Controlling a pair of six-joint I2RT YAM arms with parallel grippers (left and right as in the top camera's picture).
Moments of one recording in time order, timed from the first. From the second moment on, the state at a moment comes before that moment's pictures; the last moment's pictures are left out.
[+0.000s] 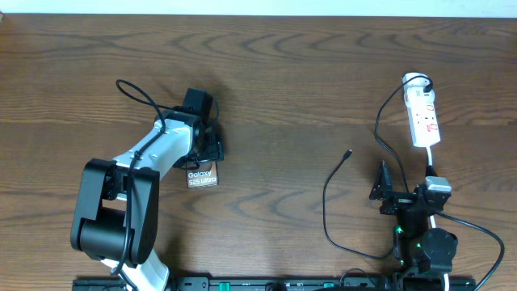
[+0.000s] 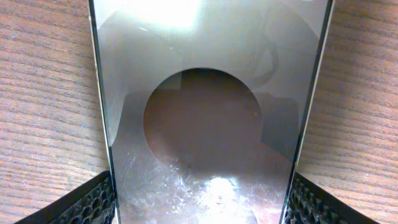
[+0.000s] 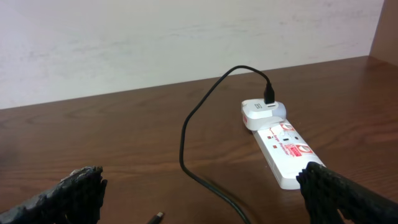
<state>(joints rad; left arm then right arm) -0.23 1.83 1.05 -0.67 -0.03 -0.39 -0.05 0.01 0.01 -0.07 -0.01 0.15</state>
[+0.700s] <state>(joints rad) -0.22 1.77 1.09 -0.80 -0.04 -0.38 -0.05 0.01 0.01 -0.07 -0.01 0.15</state>
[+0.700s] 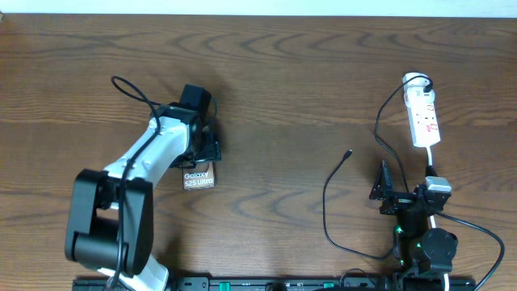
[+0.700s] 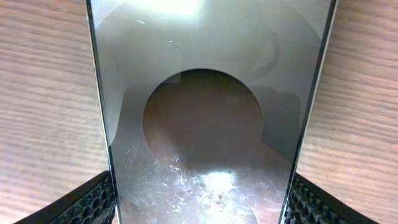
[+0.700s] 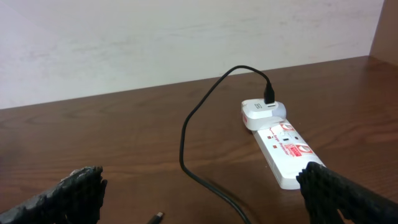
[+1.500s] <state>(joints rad) -0.22 1.49 1.09 -0.84 0.51 -0.62 -0.05 0.01 0.01 -0.07 -0.01 0.15</state>
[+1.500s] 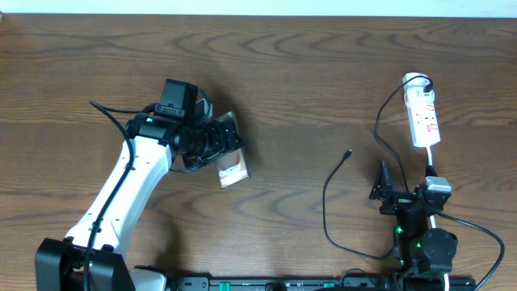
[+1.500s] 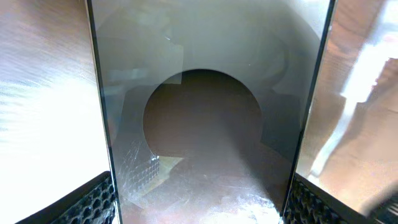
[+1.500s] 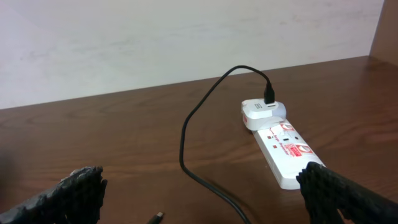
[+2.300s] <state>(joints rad) -0.22 1.49 1.09 -0.81 0.97 -0.72 -0.05 0.01 0.01 -0.07 -0.01 0.15</state>
